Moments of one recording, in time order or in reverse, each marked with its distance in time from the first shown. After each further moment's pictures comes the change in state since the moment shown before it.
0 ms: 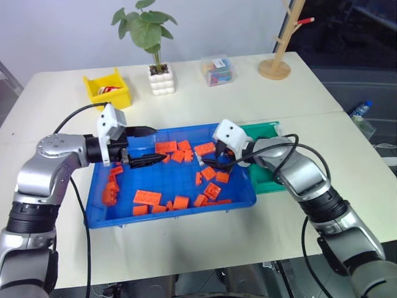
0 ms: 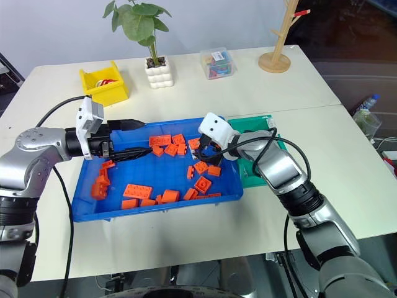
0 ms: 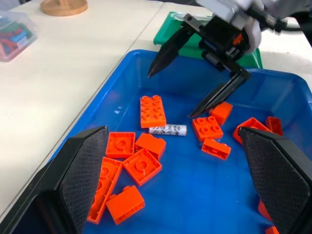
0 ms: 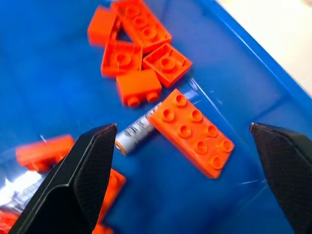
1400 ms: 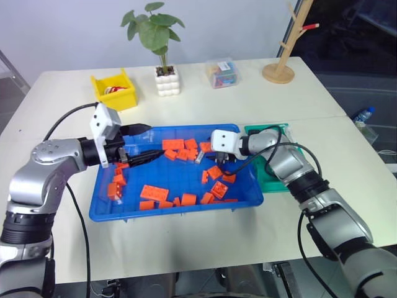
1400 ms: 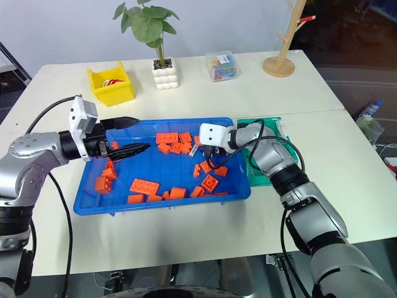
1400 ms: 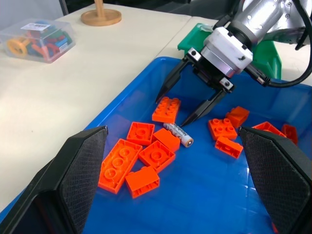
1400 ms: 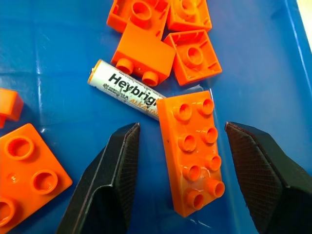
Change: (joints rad) left arm 0.069 0.000 0.060 -0.085 -0.053 0.042 0.140; right arm -0.099 0.105 -0.001 0.476 -0.258 -0.533 0.157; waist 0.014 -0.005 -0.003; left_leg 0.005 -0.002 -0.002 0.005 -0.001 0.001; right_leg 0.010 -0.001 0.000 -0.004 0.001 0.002
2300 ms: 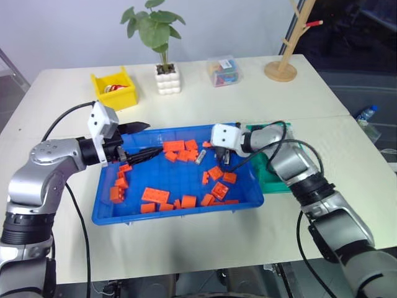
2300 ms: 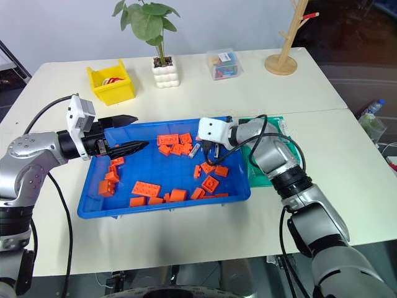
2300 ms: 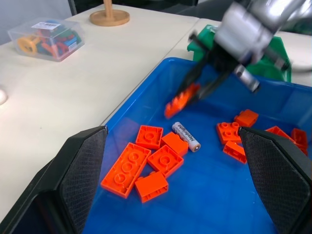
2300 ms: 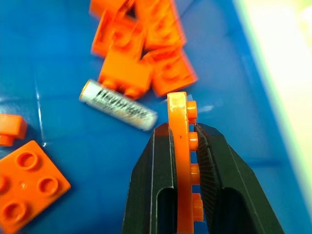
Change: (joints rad) left arm 0.003 -0.011 0.016 0.004 0.000 -0.005 0.003; right arm 0.027 -0.055 -0.084 -0.347 0.007 0.295 0.087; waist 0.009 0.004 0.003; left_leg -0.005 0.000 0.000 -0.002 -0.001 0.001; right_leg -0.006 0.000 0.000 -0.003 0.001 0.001
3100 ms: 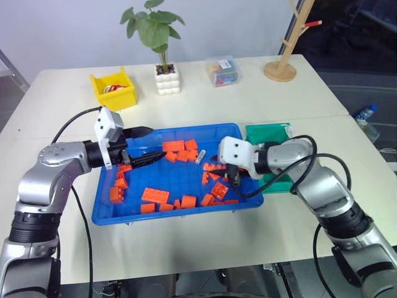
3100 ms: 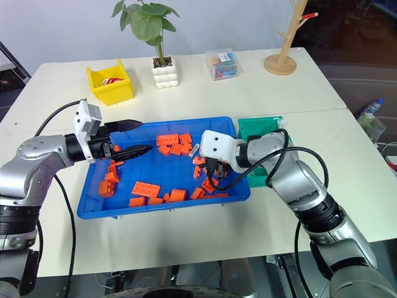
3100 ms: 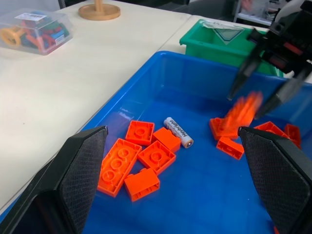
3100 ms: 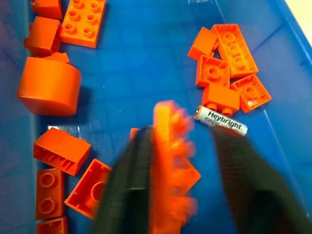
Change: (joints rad) left arm -0.007 -0.028 -0.031 0.051 0.026 -0.029 -0.034; right arm 0.203 -0.099 -0.007 -0.499 0.170 0.403 0.048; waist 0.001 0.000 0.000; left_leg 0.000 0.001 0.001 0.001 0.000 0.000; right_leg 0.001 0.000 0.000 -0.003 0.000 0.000
